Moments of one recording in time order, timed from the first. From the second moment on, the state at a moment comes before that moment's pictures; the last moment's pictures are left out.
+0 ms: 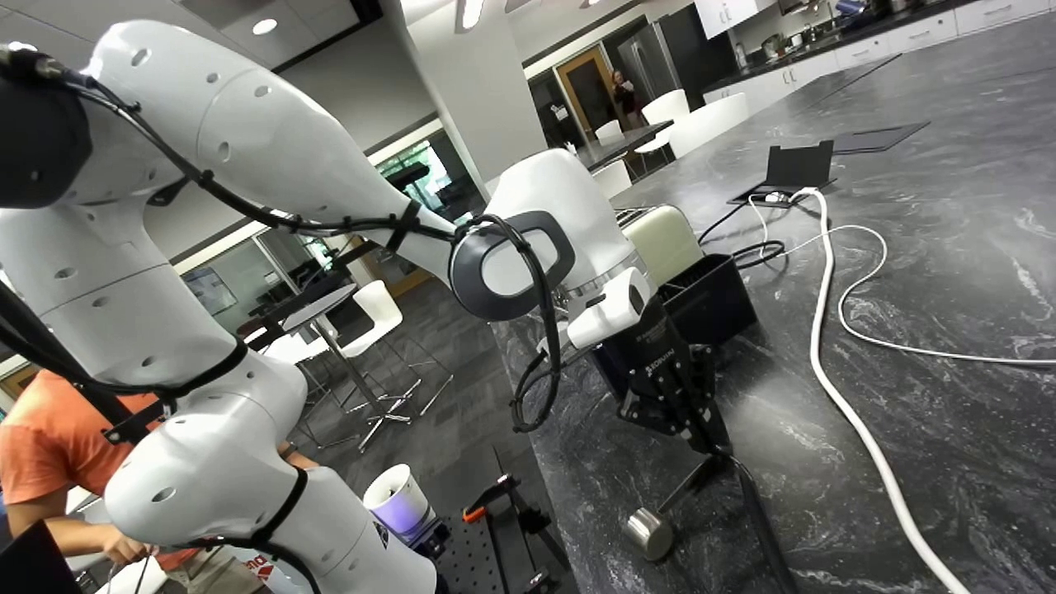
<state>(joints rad) -0.22 0.08 -0.11 -2.52 -0.40 2.66 1.39</state>
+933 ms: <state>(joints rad) -0.16 -0.19 -0.16 -2.58 -0.32 2.66 1.26</state>
